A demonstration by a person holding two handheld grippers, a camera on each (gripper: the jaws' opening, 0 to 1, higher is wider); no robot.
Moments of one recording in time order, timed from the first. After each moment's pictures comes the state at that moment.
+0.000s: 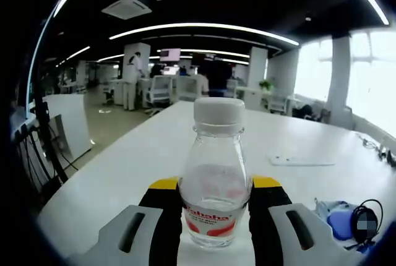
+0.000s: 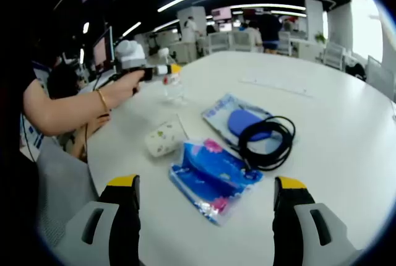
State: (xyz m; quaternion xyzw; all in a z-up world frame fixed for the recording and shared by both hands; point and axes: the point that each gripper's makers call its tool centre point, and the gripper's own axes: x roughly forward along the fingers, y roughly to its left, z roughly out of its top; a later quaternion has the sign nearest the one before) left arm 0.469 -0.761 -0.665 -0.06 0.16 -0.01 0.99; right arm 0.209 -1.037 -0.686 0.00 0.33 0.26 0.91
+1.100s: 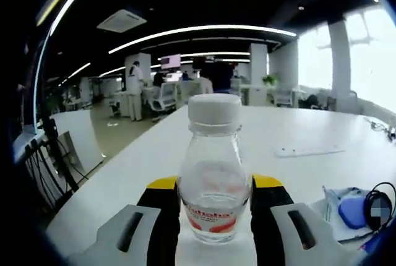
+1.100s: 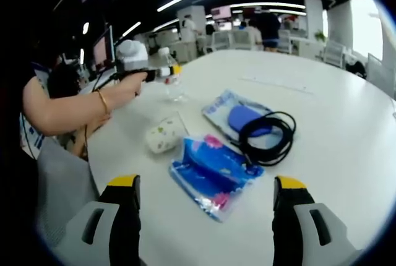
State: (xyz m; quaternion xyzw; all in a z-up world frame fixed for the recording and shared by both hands) left arm 0.458 -0.767 -0.663 0.00 0.14 0.01 0.99; right arm 0.204 -1.036 -0.690 0.00 0.33 0.27 0.90
